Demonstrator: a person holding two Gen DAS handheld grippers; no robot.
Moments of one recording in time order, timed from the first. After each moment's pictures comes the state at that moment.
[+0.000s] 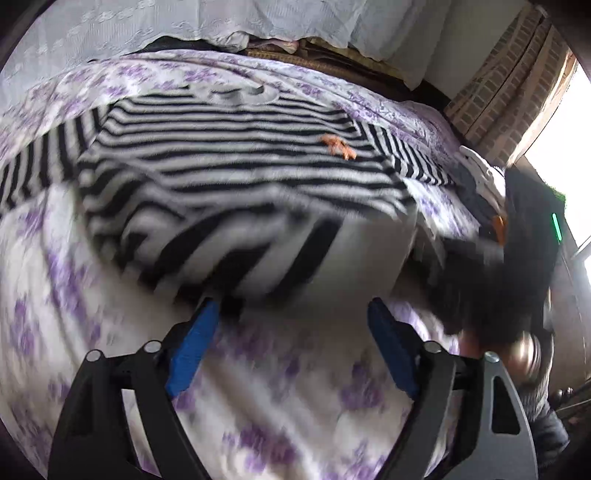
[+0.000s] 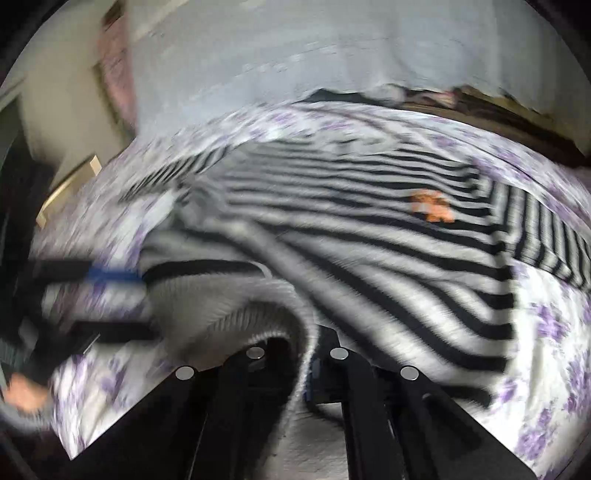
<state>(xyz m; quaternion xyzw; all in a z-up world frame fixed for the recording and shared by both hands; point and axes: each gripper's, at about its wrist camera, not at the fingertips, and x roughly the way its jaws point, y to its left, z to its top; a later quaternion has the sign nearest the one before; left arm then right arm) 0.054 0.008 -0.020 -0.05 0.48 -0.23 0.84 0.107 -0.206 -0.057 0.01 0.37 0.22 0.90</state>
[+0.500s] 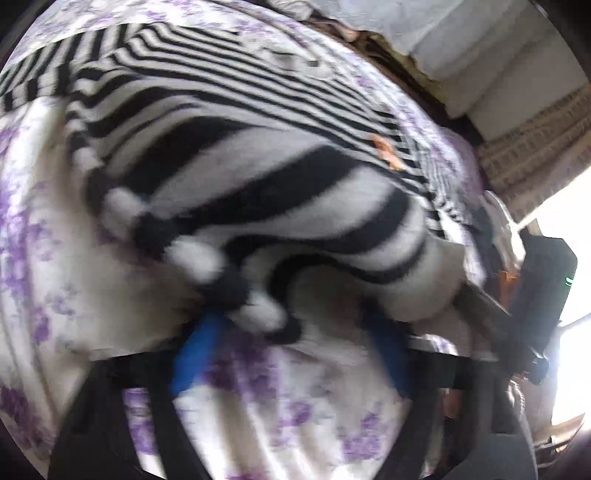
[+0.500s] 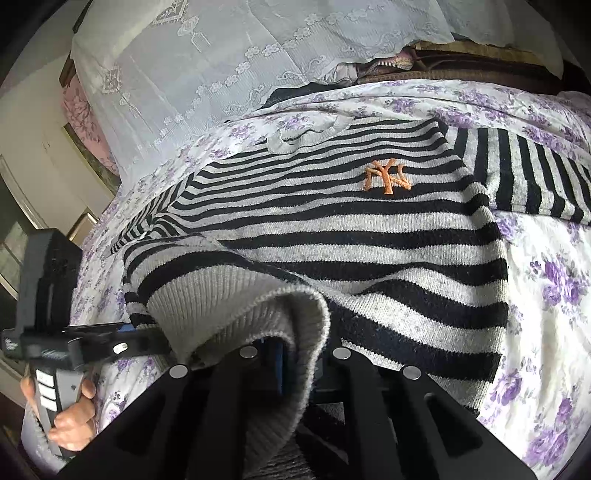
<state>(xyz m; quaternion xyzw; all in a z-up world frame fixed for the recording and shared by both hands) 0.105 0.017 -0.066 -0.16 0.54 -0.18 0.81 0.120 -0.238 -0.082 0.10 0.39 0.23 0.89</state>
